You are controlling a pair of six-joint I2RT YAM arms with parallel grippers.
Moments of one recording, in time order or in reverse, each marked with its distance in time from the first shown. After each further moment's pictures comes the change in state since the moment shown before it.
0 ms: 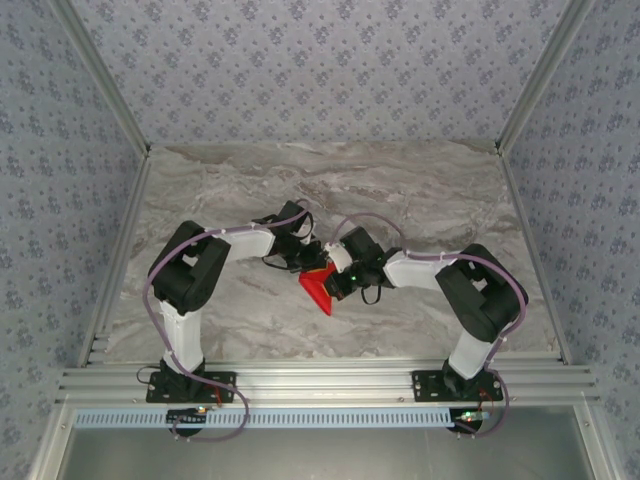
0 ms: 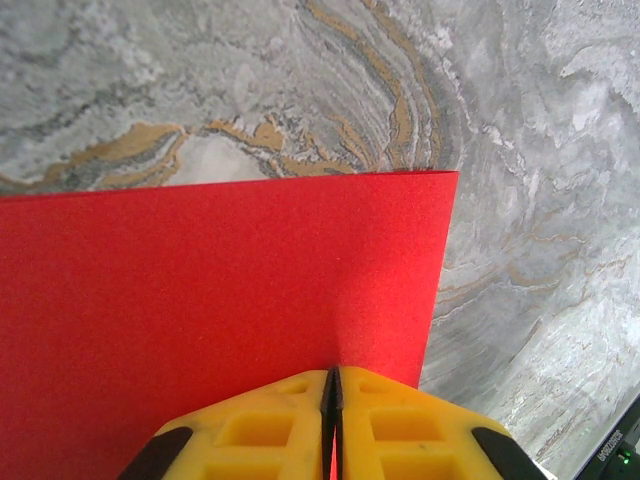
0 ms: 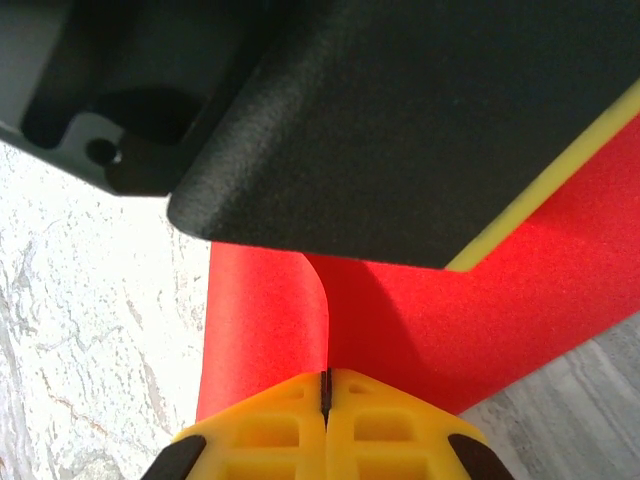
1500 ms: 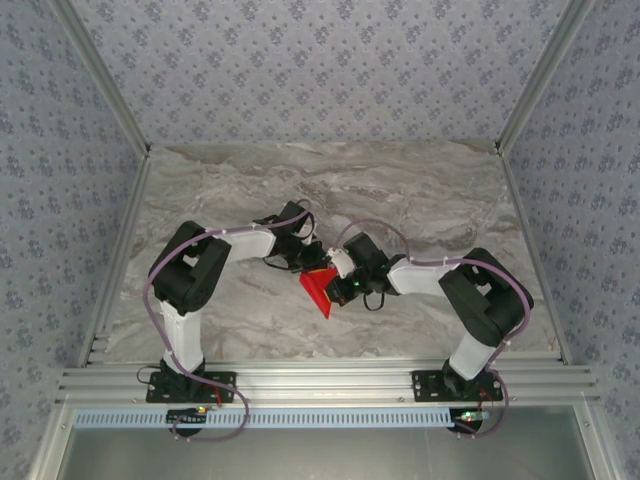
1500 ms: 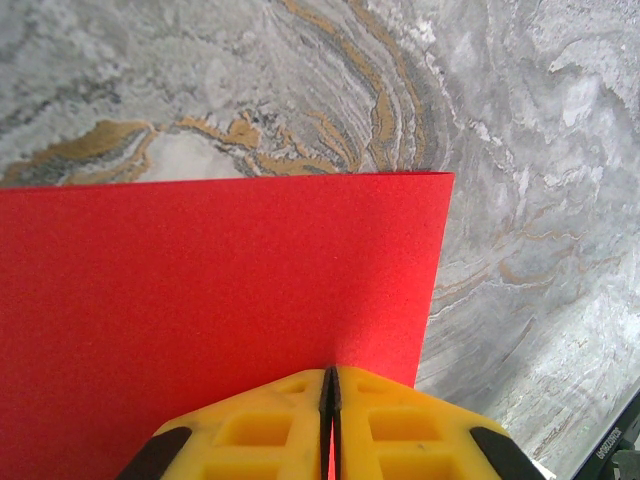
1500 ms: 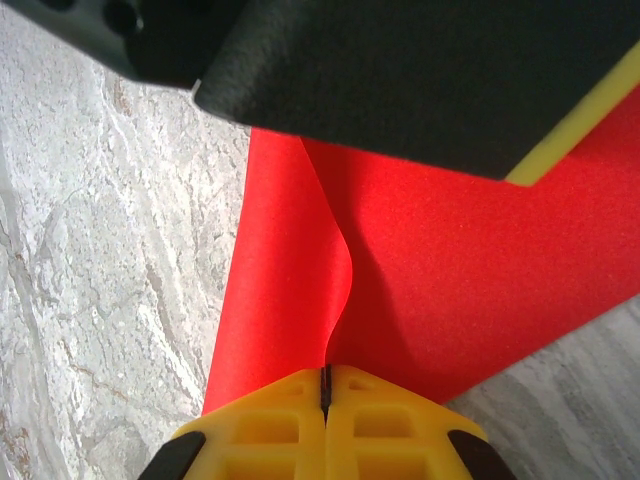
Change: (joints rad) left arm -0.006 0.000 -0.001 0.009 0.001 0.000; right arm 0.005 -0.037 -0.071 0.056 -0.026 0.044
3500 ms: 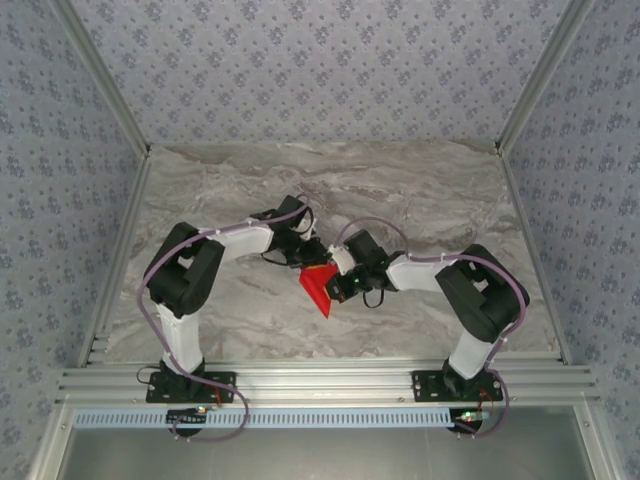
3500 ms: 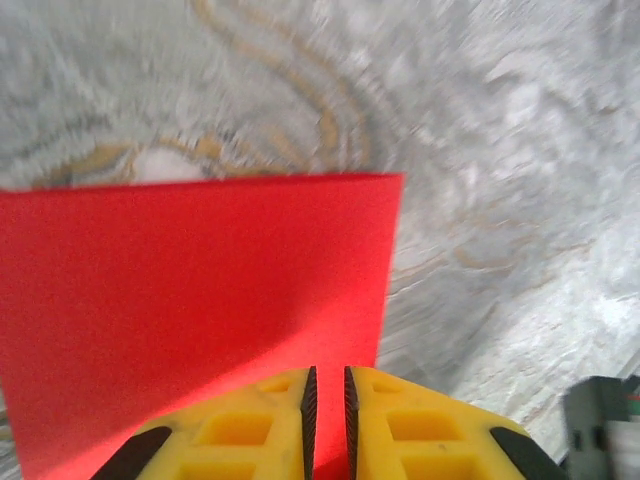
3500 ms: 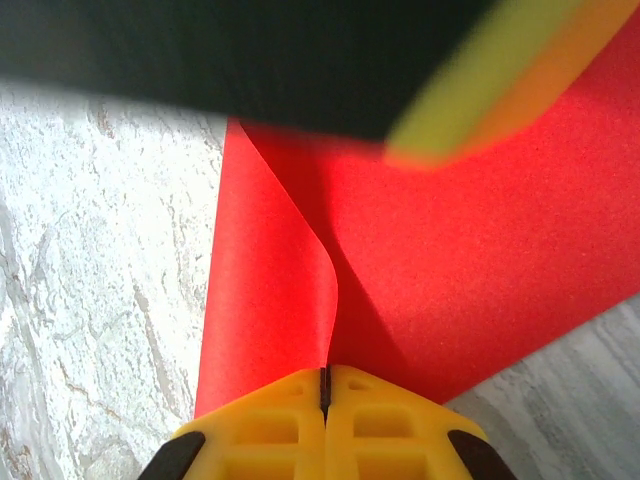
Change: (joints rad) left arm 0.021 -0.042 0.059 -0.097 -0.001 0.054; right arm -0.023 0.032 0.027 -0.014 -0.015 0.013
